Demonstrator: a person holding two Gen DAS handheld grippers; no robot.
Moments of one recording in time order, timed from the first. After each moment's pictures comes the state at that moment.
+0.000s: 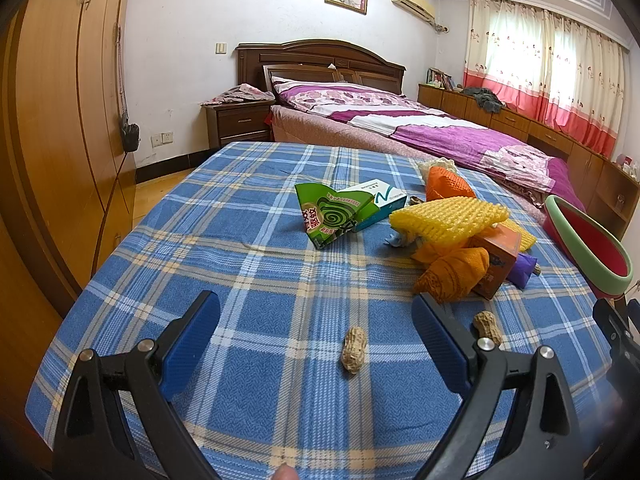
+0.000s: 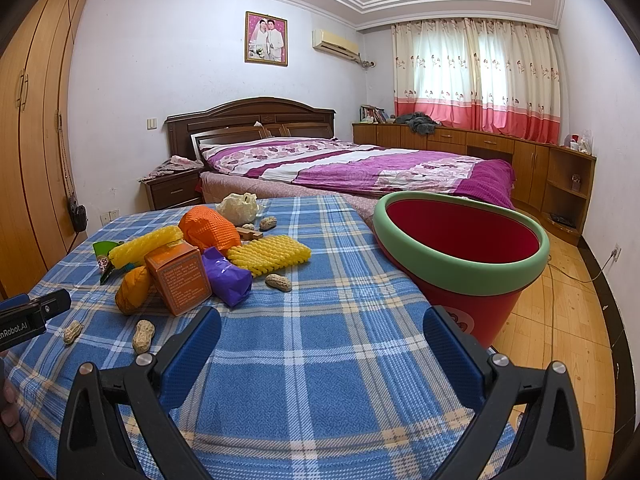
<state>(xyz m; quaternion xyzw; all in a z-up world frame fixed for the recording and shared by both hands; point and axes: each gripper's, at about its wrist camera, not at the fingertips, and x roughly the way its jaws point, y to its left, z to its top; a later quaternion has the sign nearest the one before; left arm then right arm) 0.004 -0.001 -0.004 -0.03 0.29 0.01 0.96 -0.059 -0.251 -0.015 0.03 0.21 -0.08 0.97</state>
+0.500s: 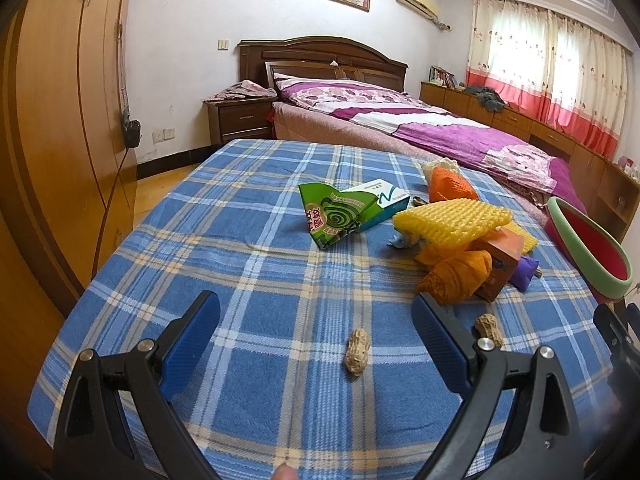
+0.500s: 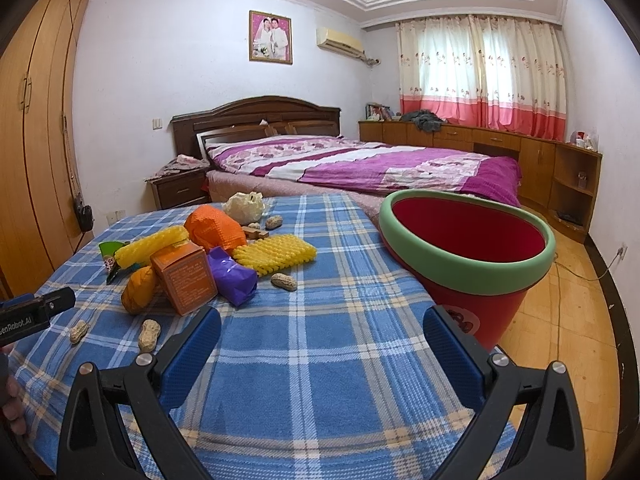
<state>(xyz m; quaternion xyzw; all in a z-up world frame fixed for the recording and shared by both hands) 0.003 -0.001 0.000 -0.04 0.30 0.01 0.95 -0.056 -0.255 -0.021 0.04 0.22 -0.06 0.97</state>
